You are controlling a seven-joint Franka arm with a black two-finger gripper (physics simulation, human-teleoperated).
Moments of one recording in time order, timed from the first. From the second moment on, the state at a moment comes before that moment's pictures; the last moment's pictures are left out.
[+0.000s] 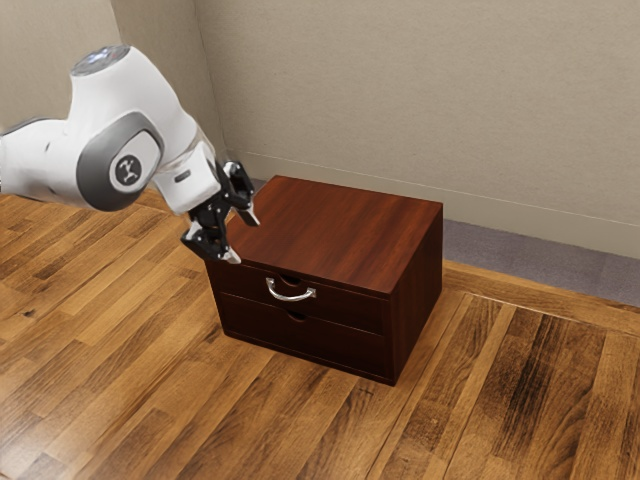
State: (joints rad) arm 0.23 -0.34 -0.37 -2.24 -0.25 2.28 1.49
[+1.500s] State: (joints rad) arm 0.22 -0.15 -0.47 -2.42 -0.21 2.73 1.41
